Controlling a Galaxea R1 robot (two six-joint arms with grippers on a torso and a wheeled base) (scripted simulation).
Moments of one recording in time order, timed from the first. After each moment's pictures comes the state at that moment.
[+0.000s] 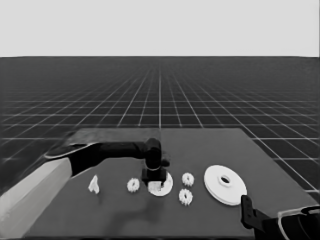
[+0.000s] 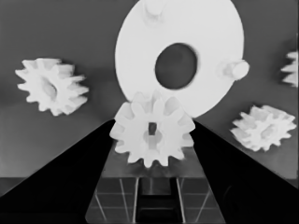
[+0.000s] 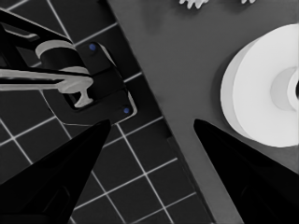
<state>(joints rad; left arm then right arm) 0.13 2.95 -1.44 0.30 1.55 -1.50 -0.35 1.76 -0.39 -0.70 -1.18 0.32</state>
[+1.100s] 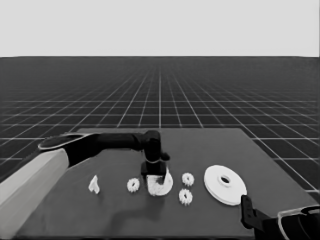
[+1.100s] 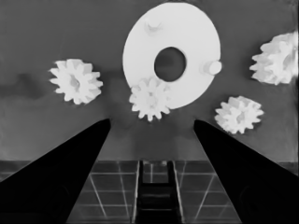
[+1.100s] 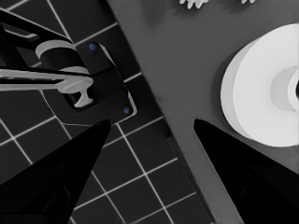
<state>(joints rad) 0.03 2.94 -1.39 0.21 1.57 -1.54 -0.35 1.76 -0.39 -0.70 -1.18 0.32</state>
